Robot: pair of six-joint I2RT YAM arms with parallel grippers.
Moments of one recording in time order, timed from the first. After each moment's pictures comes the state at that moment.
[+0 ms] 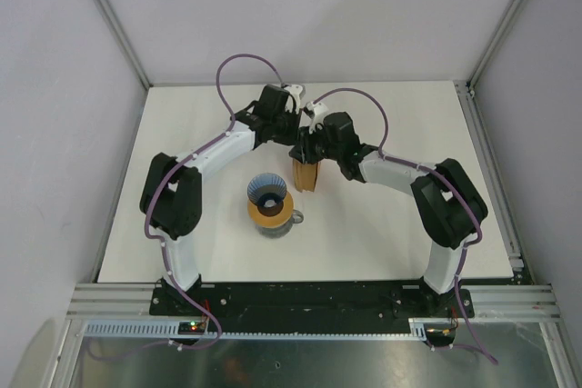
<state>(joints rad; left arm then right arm) -0.53 1.90 1.53 -0.39 0.11 -0.20 0.62 1.84 1.18 0.24 -0.30 0.29</state>
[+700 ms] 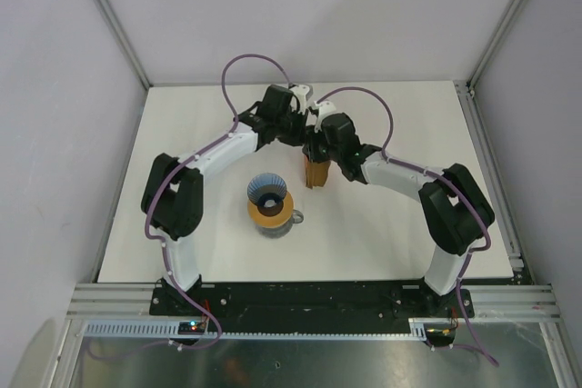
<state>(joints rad) -0.55 1.90 1.53 -0.35 0.18 -0.18 0.63 1.78 1.18 0.10 0.01 0.25</state>
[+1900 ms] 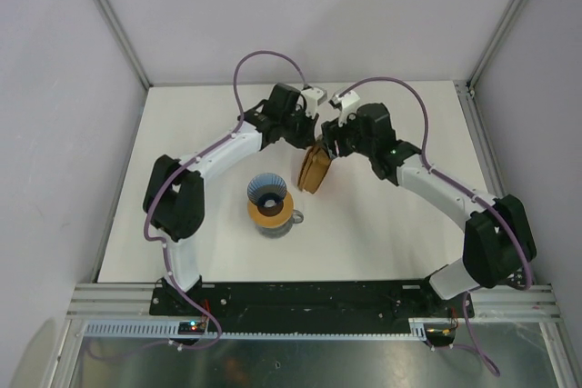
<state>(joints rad) -0.59 1.90 1.58 -0.41 0.26 -0.03 0.54 1.50 1.11 -0.02 -0.14 0.01</state>
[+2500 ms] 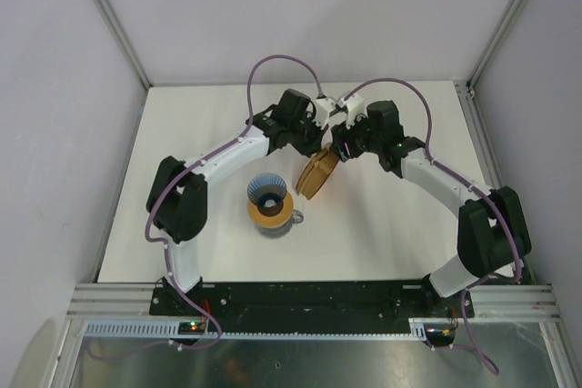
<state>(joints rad) -0.65 1.90 1.58 -0.43 0.27 0.11 0.43 1.54 1.11 -0.10 -0.29 -0.14</state>
